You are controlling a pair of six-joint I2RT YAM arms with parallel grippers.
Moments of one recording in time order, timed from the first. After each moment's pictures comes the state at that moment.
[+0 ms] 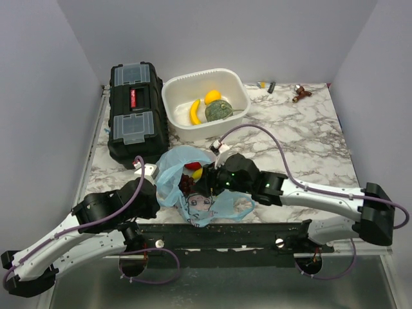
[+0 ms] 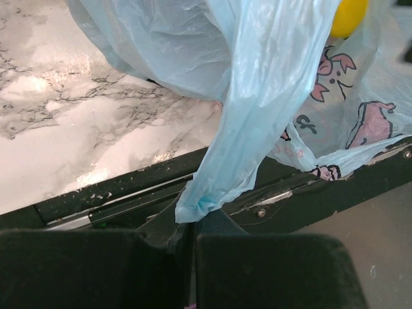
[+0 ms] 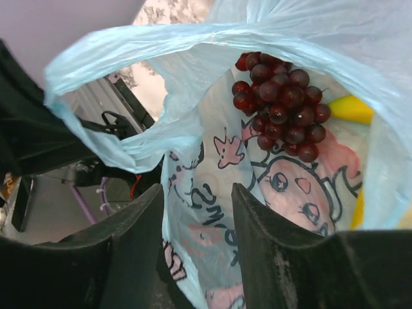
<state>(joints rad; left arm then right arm) -1.01 0.53 0.83 -1.21 -0.26 -0.74 1.13 1.26 0.88 -0.02 -0.01 0.62</state>
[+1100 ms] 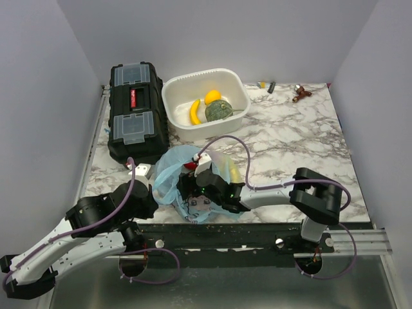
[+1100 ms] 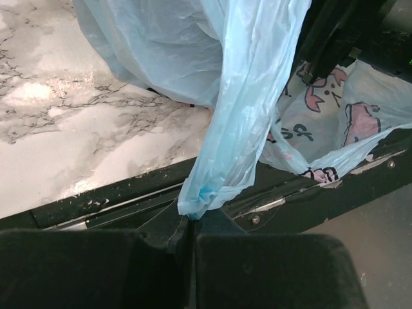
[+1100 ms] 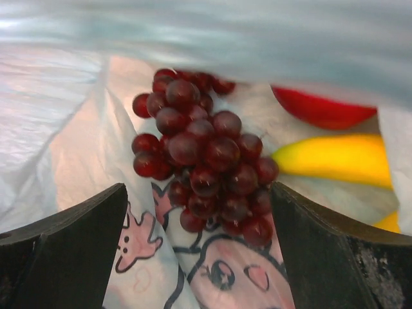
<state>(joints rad) -1.01 0.46 0.83 -1.21 -0.28 -0.75 1.21 1.73 0.85 0.43 0.38 0.57</state>
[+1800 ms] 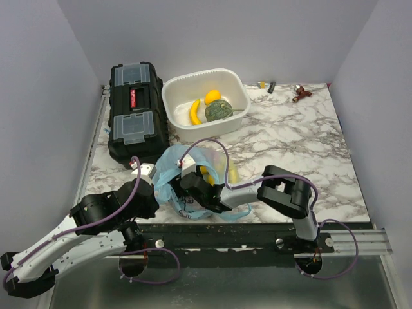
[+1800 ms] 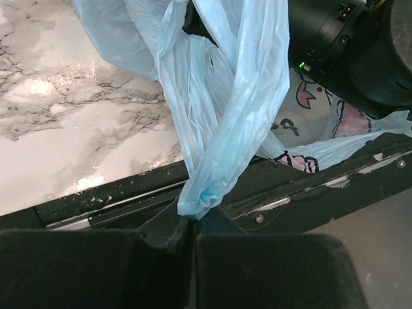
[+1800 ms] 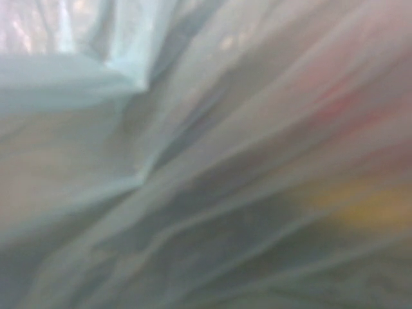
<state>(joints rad) -1.01 0.50 0.83 -1.21 -0.28 -0.75 1.22 2.02 1.04 0.48 0.50 0.35</state>
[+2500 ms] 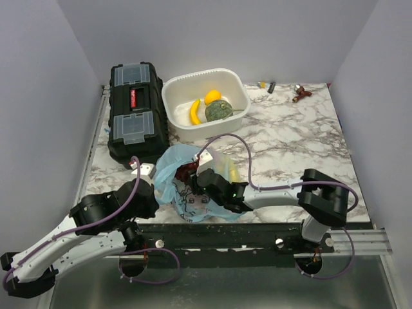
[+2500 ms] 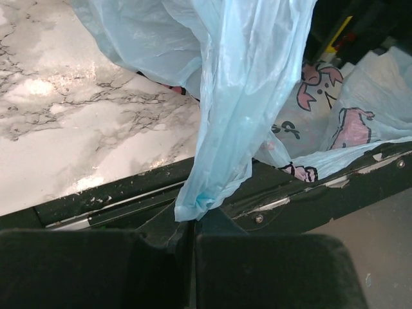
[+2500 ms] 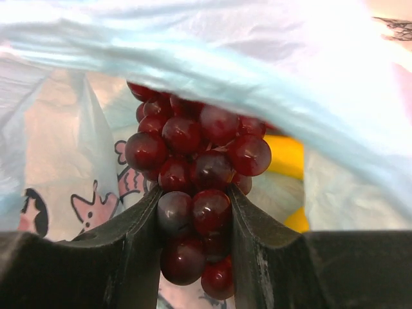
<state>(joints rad) -1.01 0.51 0.83 -1.21 -0.28 -0.75 1.22 1.73 0.89 0.35 0.50 0.40</state>
